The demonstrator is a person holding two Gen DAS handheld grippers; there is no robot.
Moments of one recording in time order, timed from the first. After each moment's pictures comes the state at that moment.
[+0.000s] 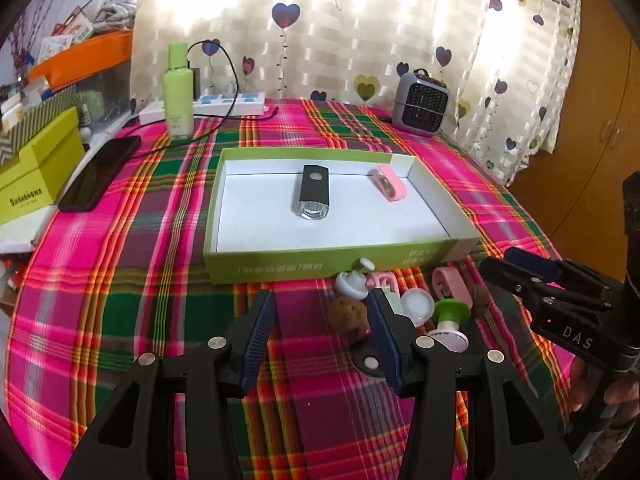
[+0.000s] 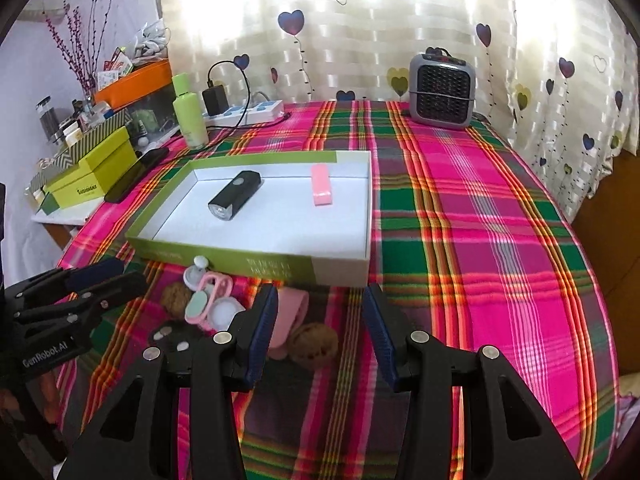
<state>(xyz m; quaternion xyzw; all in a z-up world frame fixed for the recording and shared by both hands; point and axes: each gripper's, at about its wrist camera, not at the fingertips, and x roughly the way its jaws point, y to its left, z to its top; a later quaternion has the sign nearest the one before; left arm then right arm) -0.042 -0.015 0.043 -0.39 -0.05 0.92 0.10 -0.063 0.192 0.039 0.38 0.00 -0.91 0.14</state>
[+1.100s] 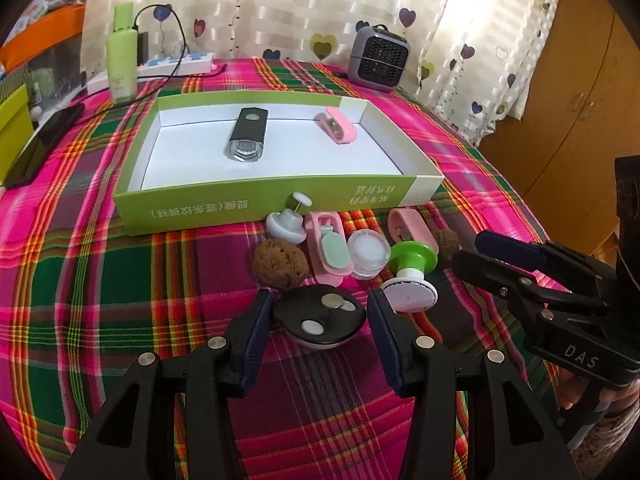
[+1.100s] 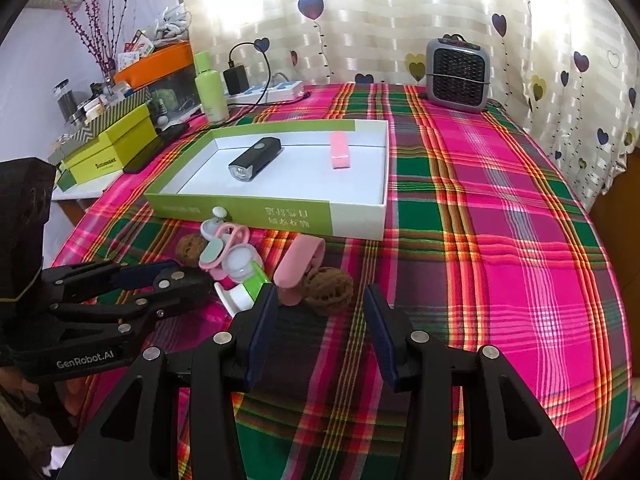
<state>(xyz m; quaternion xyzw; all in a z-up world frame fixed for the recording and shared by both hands) -0.043 0.014 0.010 -0.44 -0.05 0.88 0.17 -0.041 0.193 0.023 0.40 0.01 -0.90 0.18</state>
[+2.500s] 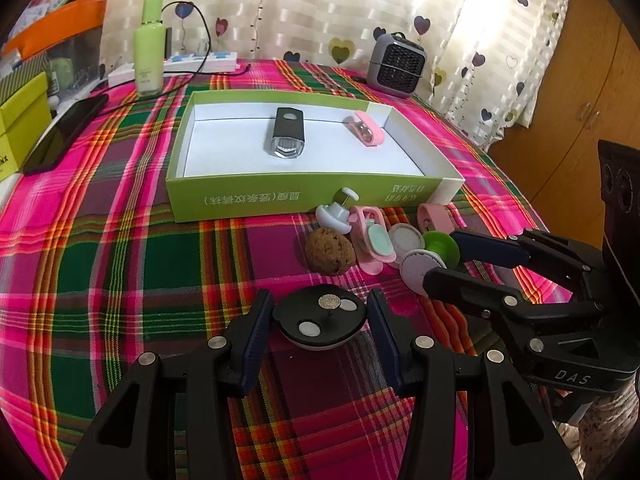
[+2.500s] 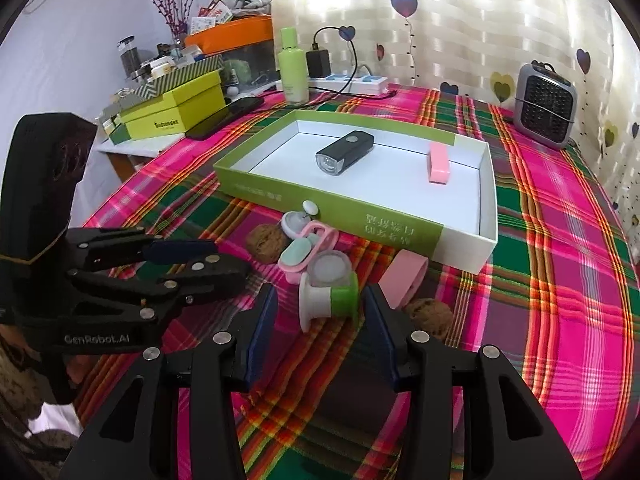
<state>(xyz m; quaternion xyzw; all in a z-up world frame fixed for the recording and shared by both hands) -0.035 -0.012 0.010 -0.43 -0.06 0.89 0.15 -0.042 0.148 0.018 0.39 0.07 -0.87 0.29</state>
